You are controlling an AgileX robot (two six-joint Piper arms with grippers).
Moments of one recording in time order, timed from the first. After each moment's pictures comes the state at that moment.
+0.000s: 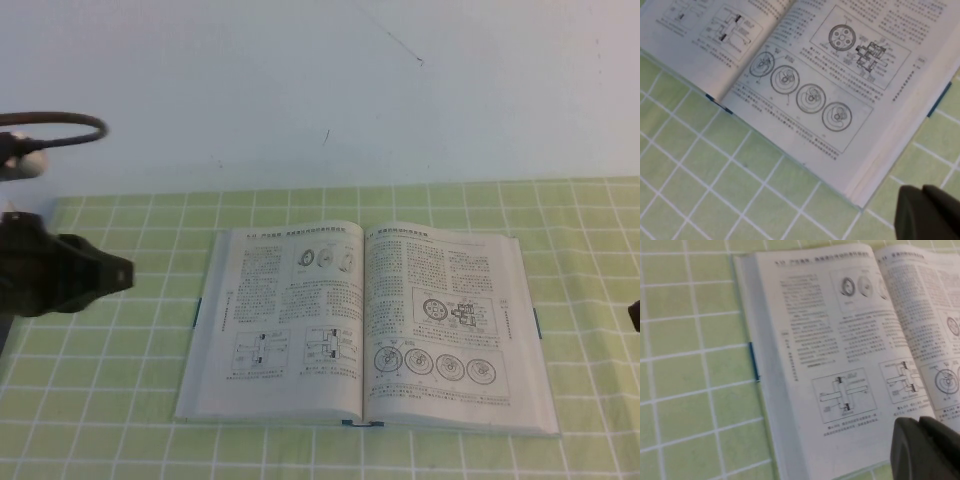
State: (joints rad) right arm -0.04 1.23 -0.85 0.66 0.90 -0.87; left arm 0.00 1.21 -0.89 -0.81 0.77 0.67
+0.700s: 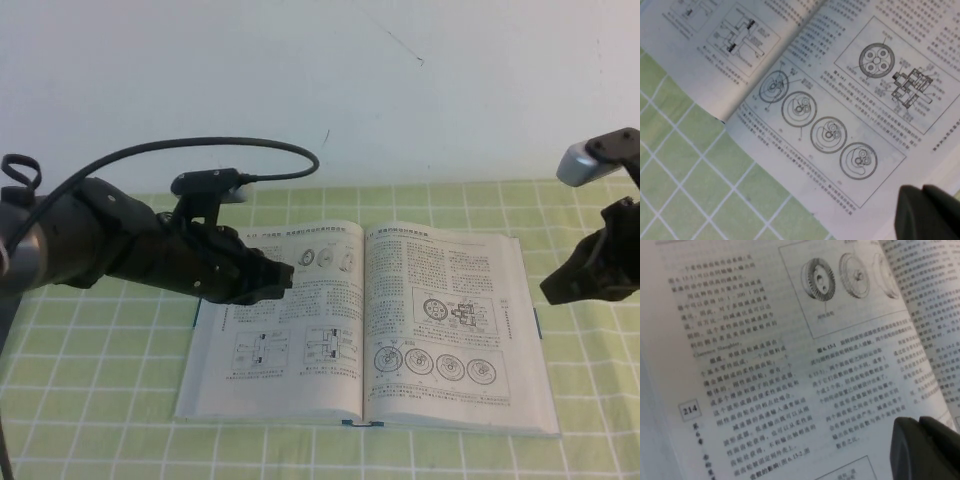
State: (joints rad) right arm 0.08 1.62 -1.12 0.66 0.94 -0.85; left arm -0.33 1.81 -1.14 -1.00 0.54 0.78
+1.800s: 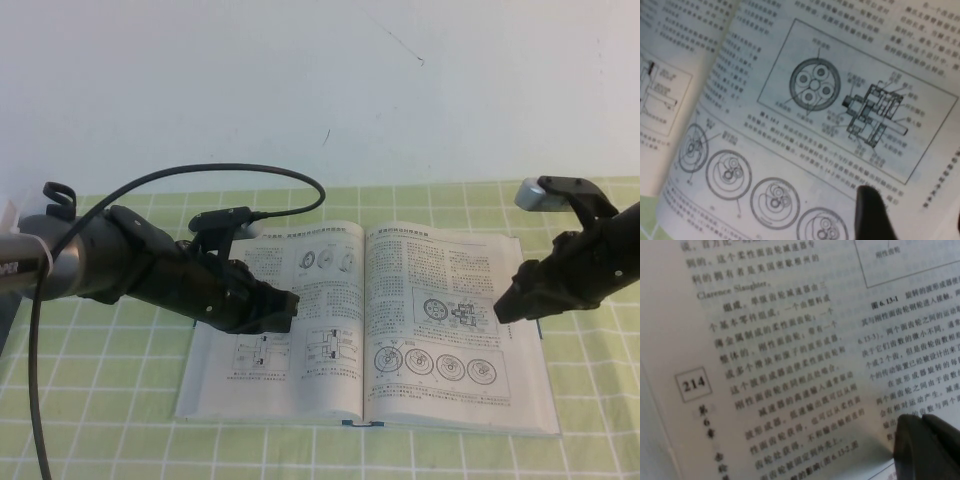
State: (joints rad) right arm 0.08 1.94 -1.21 0.75 0.83 -0.77; left arm -0.33 1.98 -1.18 -1.01 0.58 0.79
